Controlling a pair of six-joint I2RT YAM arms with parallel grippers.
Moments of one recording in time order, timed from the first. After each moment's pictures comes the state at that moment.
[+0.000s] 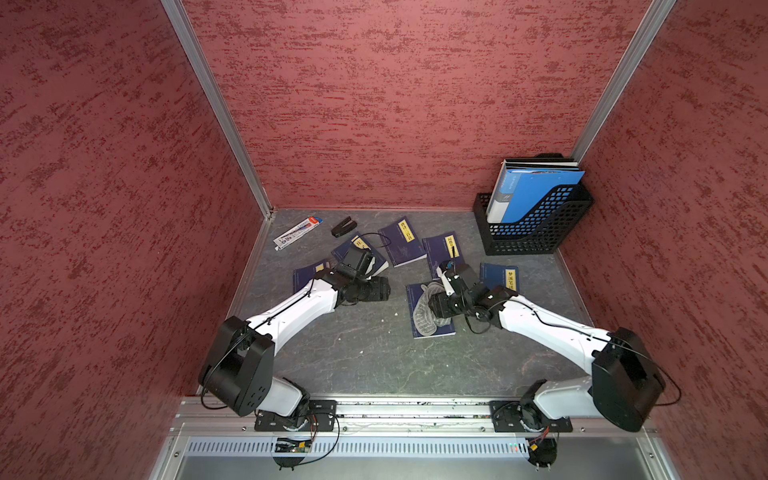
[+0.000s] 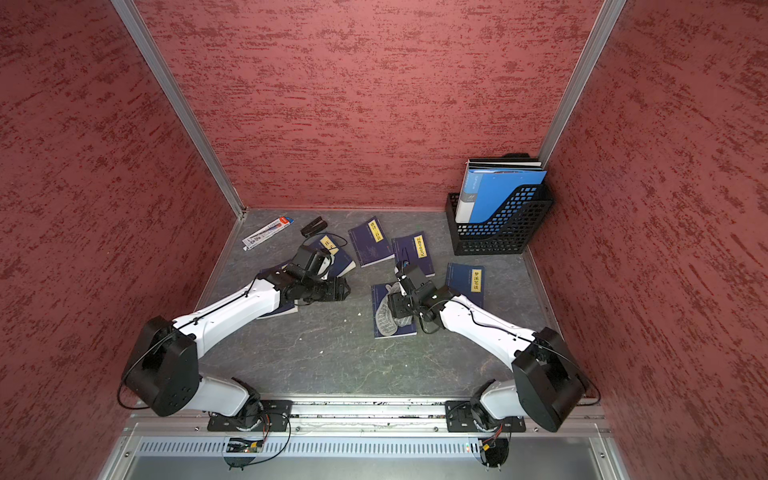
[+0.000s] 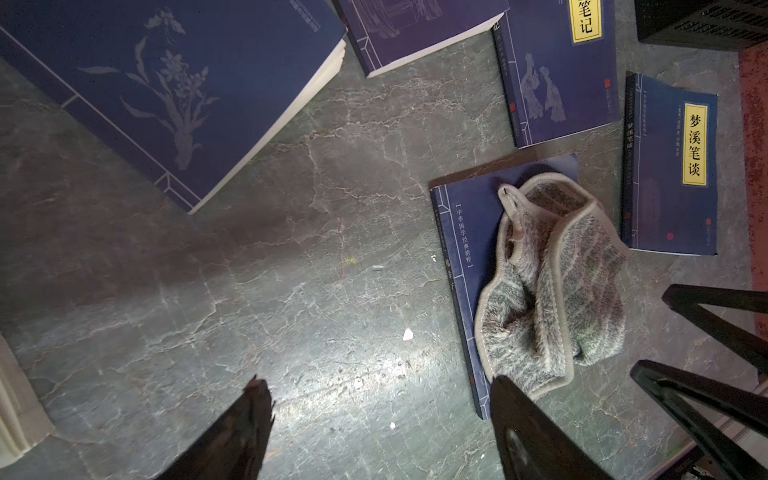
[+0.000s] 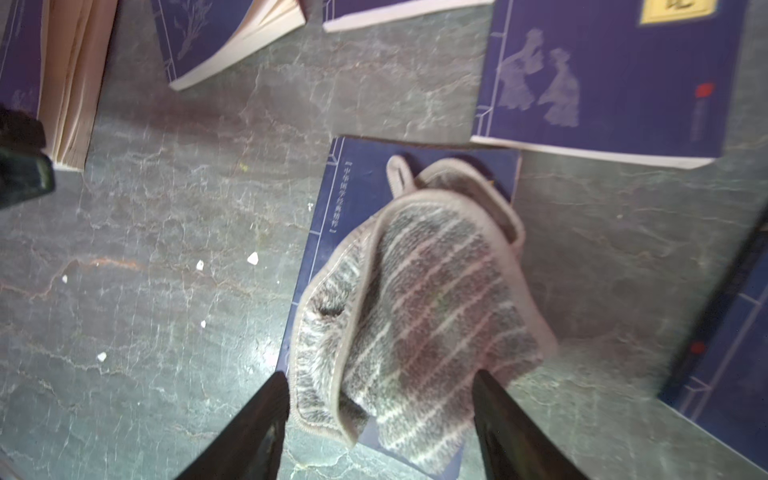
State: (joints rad) left arm -0.51 1.45 0.98 -0.52 0.15 -0.49; right arm 0.66 1.40 0.88 -0.43 0.00 0.36
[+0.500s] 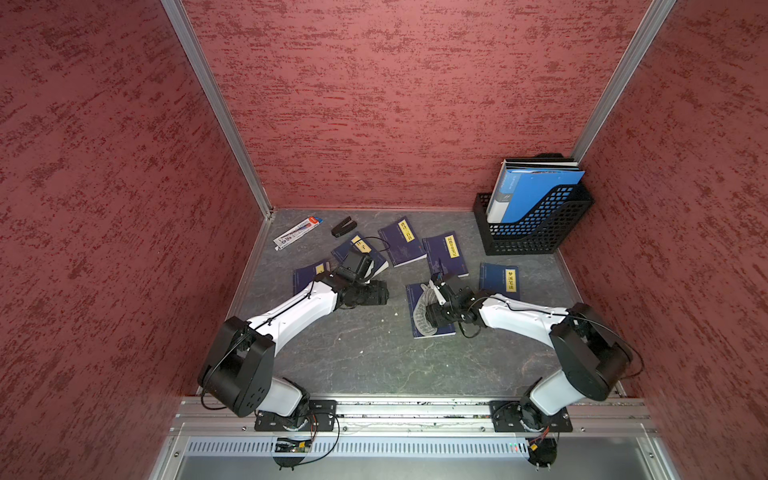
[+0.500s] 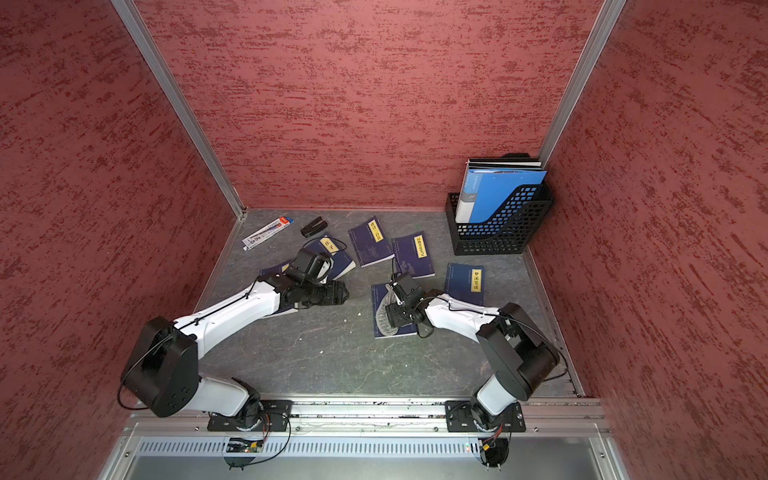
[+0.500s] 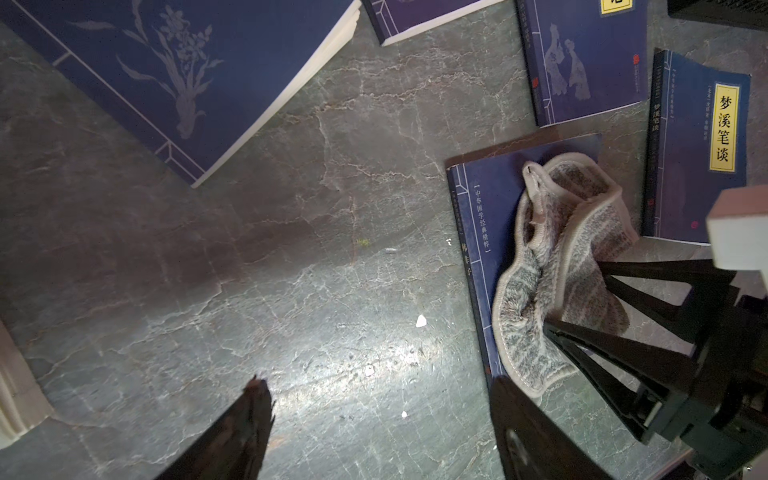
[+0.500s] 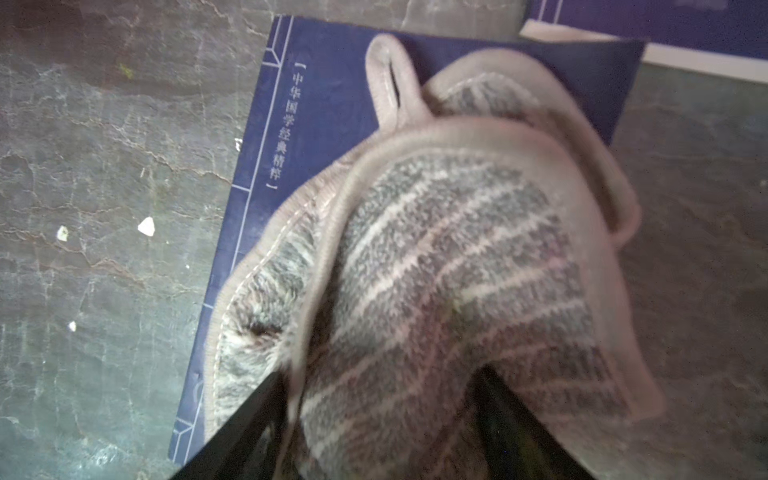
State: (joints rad) left arm -0.50 1.45 0.95 -0.52 0.15 -0.49; right arm 0.67 1.59 0.83 -0.31 0.00 0.31
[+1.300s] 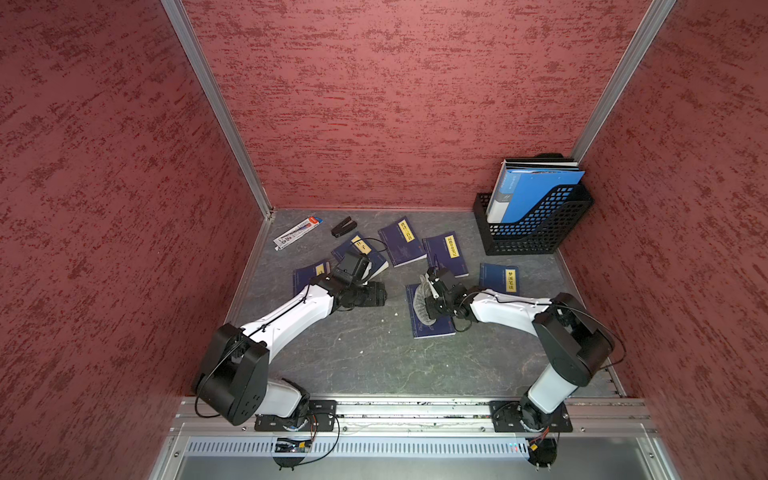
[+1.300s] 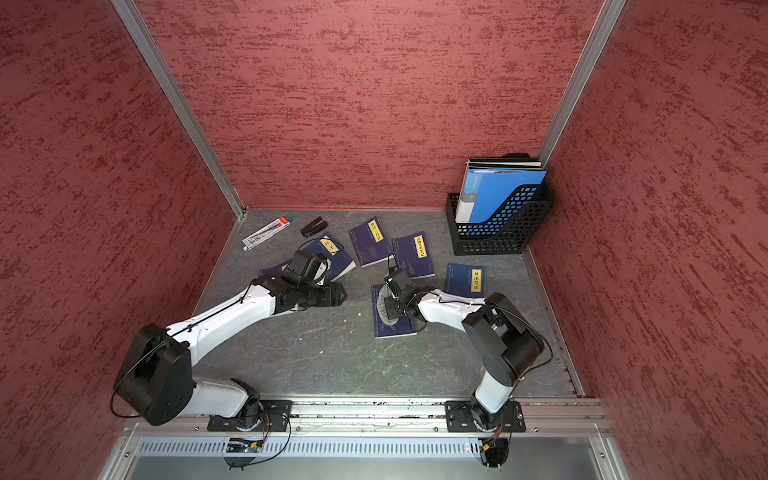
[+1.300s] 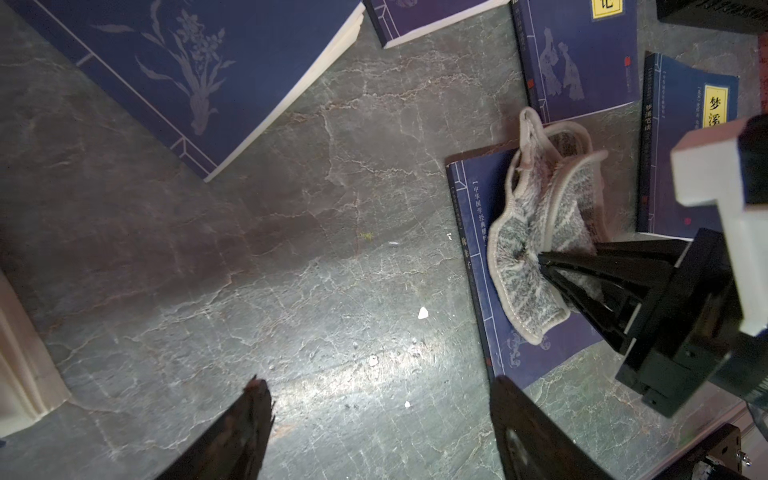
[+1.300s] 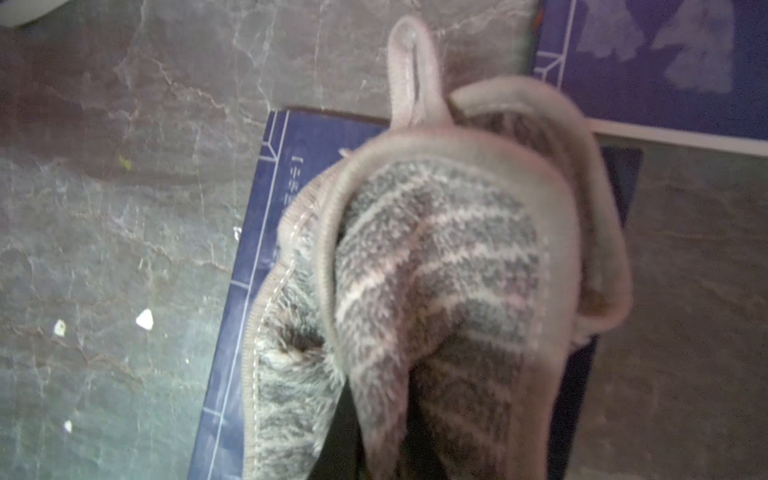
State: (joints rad) left arm -0.49 1.39 0.92 -0.52 0.15 -0.48; right arm 0.65 1.72 0.92 -0.22 0.03 0.38
